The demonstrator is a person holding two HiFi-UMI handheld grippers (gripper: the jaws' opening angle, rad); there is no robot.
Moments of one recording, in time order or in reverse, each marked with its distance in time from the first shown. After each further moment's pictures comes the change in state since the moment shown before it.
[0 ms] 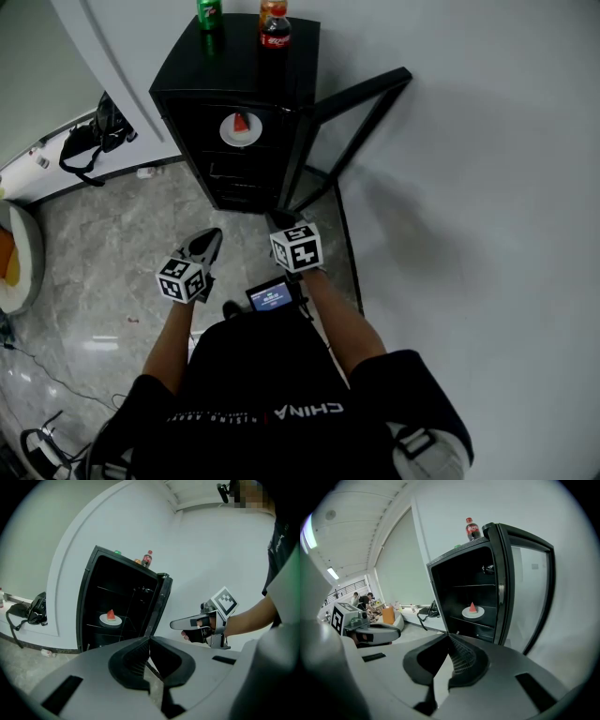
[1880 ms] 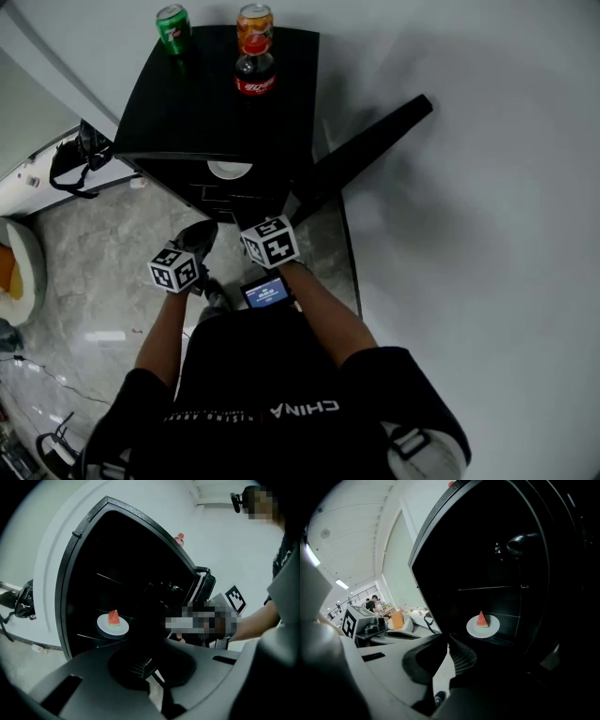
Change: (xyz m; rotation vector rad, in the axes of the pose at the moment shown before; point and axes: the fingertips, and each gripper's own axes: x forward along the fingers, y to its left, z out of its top) left arm 0.157 0.107 0.069 -0.128 0.074 -0.008; right arm 0.147 -0.058 0.104 0.018 0.045 0.187
